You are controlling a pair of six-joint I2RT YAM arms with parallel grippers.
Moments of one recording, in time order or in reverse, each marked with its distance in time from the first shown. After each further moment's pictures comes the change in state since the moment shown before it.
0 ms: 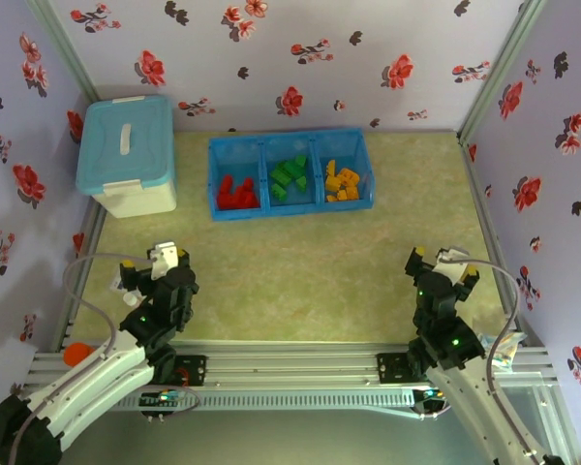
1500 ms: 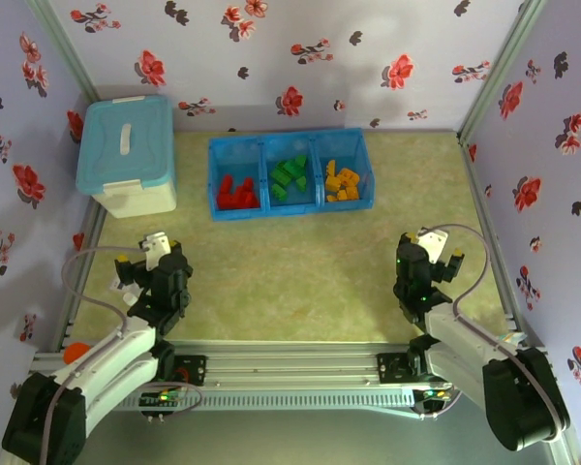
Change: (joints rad) left arm 0.226 0.234 -0.023 0.322 0.123 0.038; right arm -0.066 0.755 -0.034 0.719 0.089 -0.074
